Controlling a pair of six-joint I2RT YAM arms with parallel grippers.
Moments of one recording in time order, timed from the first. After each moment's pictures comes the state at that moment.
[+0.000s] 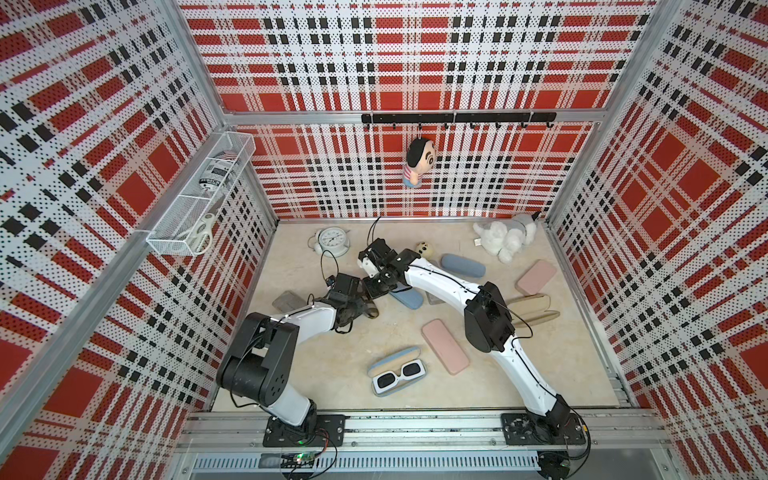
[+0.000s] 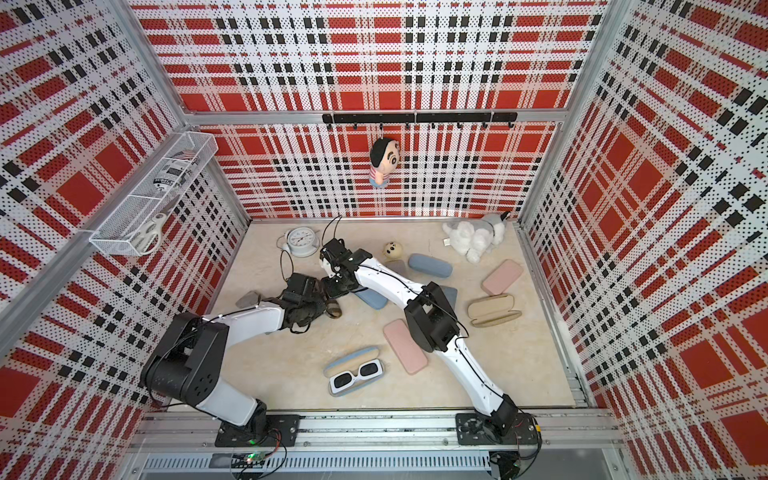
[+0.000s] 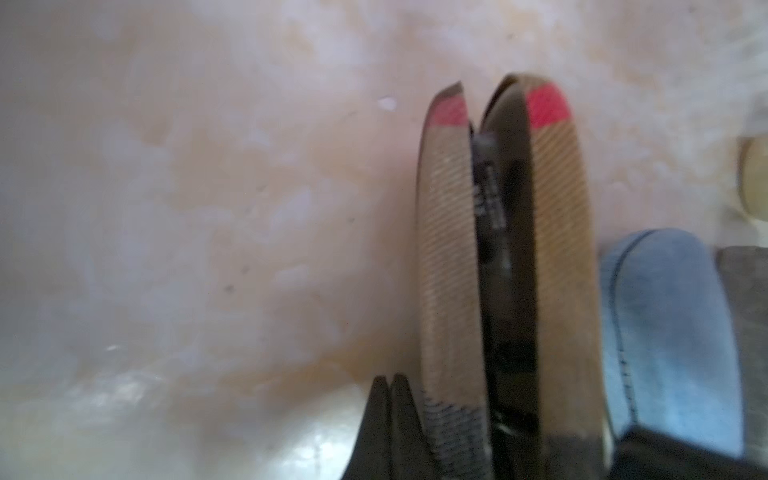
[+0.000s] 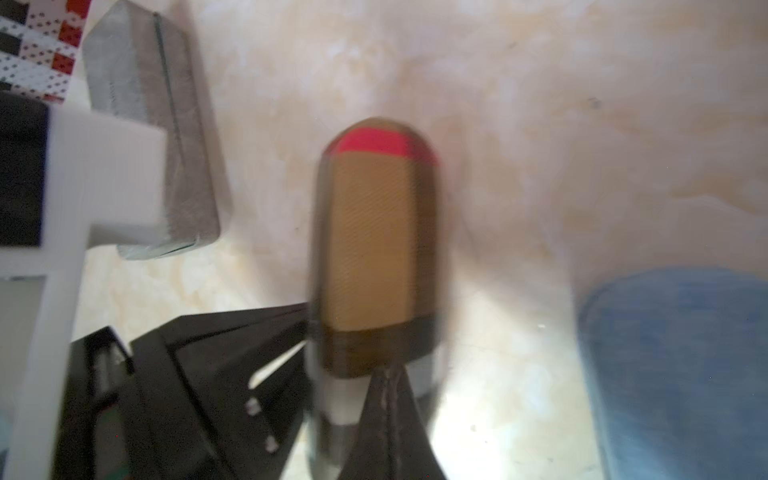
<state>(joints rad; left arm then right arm) -0.33 1.58 0.74 -0.14 -0.09 -0.88 0.86 2.46 2.25 -0.83 -0.24 0.31</state>
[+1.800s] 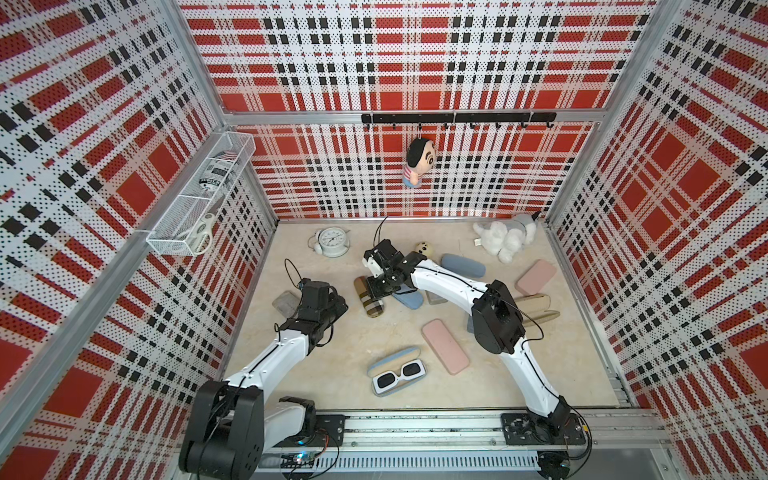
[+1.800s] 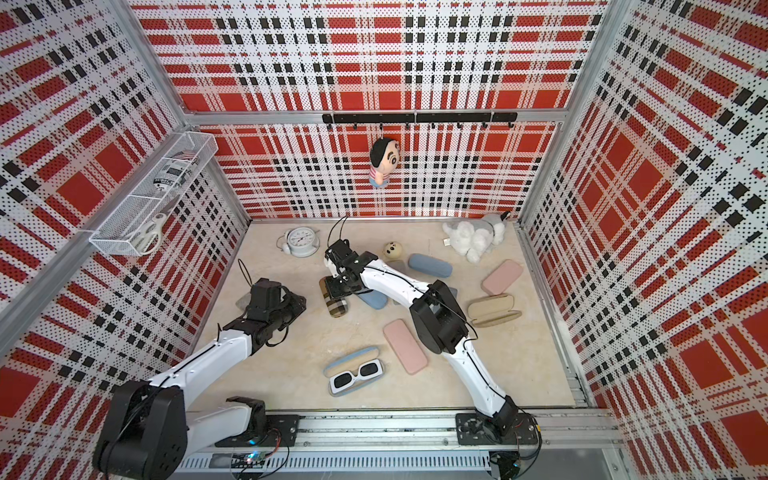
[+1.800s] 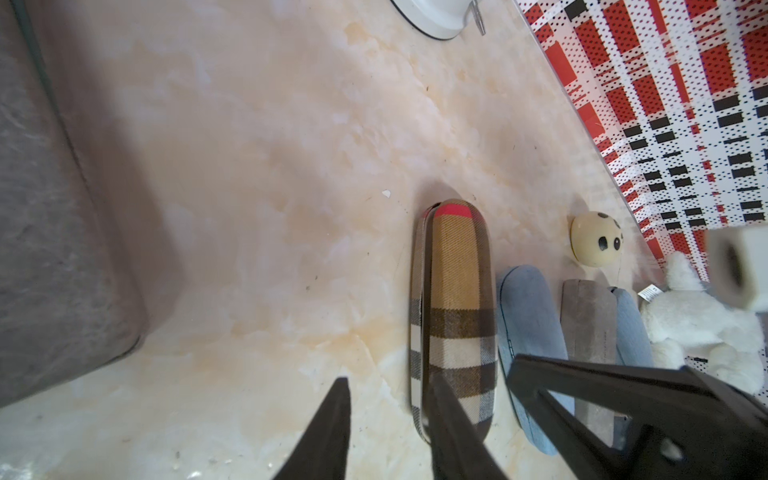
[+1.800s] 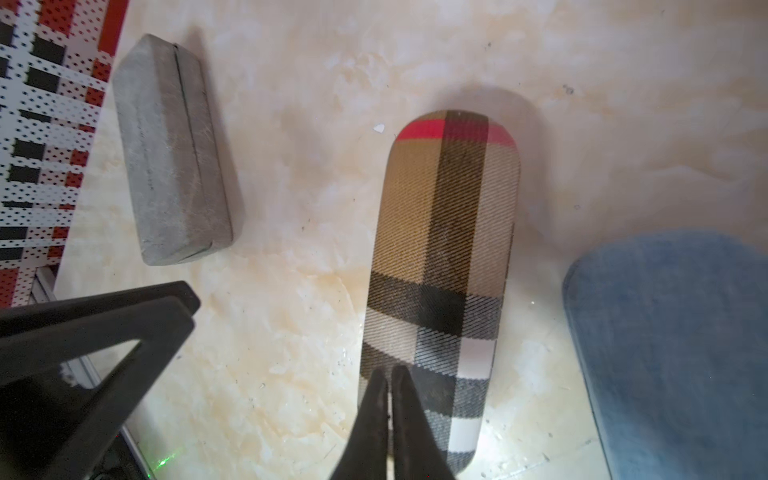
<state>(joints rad) -0.16 1.19 0.54 -0.08 0.02 -0.87 0.83 2.37 2.07 -0.71 -0.26 0.37</state>
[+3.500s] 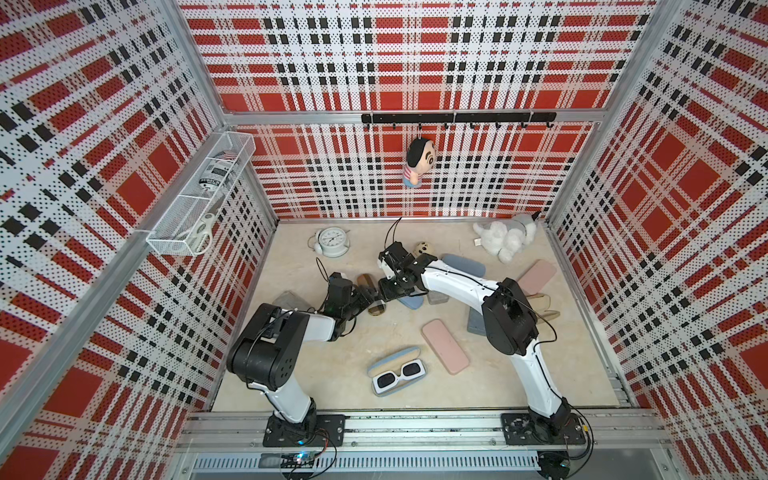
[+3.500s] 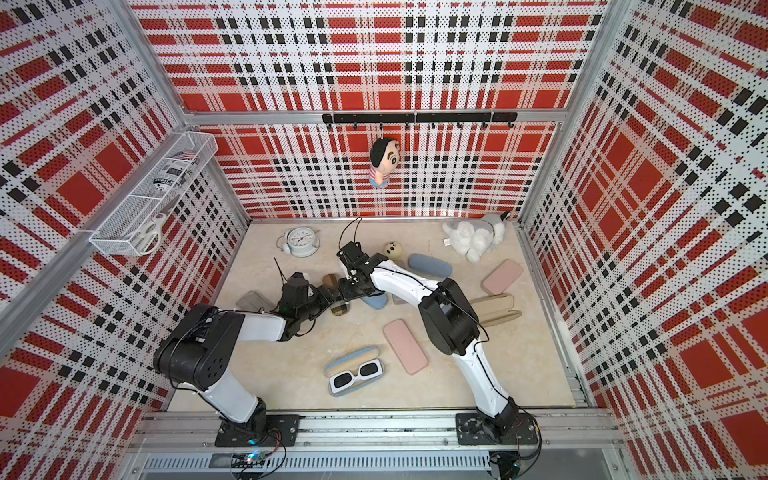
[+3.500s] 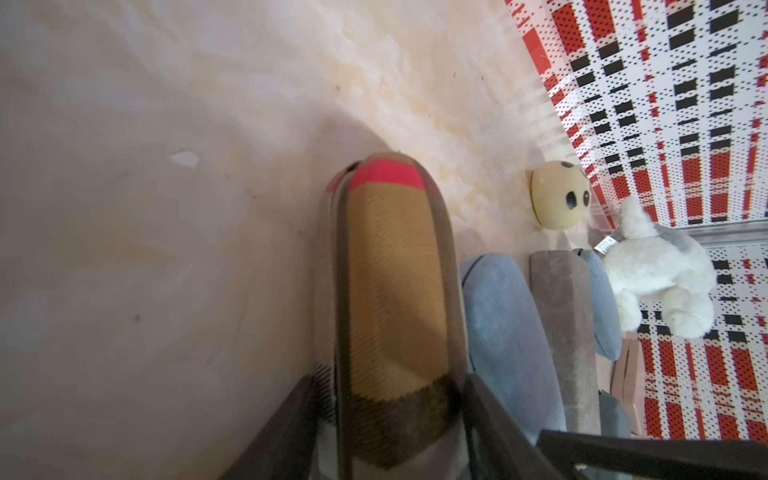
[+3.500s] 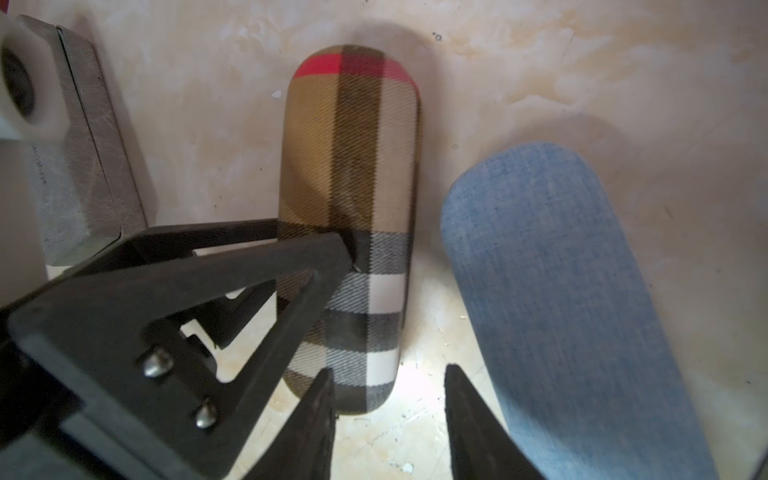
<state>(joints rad) -0.28 1.69 0.57 0.51 0.14 -0.92 0.79 2.24 1.88 -0.69 -0.16 0.38</state>
